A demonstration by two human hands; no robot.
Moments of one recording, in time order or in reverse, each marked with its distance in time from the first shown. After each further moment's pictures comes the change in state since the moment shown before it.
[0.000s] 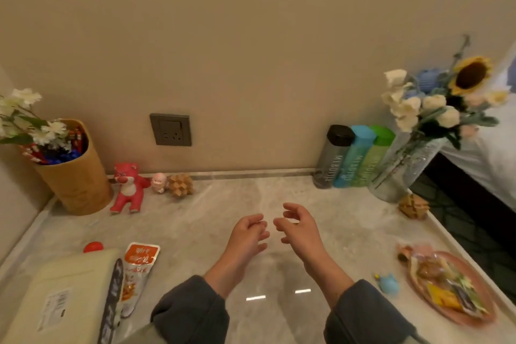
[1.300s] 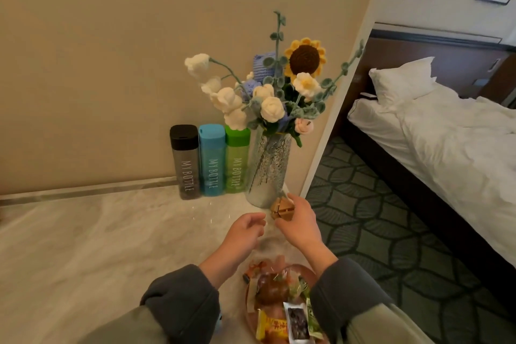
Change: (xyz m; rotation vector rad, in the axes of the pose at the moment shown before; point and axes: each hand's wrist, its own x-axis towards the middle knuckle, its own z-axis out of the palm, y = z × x) left_hand 0.046 -0.002 0.358 0.293 -0.217 0.040; right_hand 0.134 0.101 -0.350 -0.505 0.167 -0.060
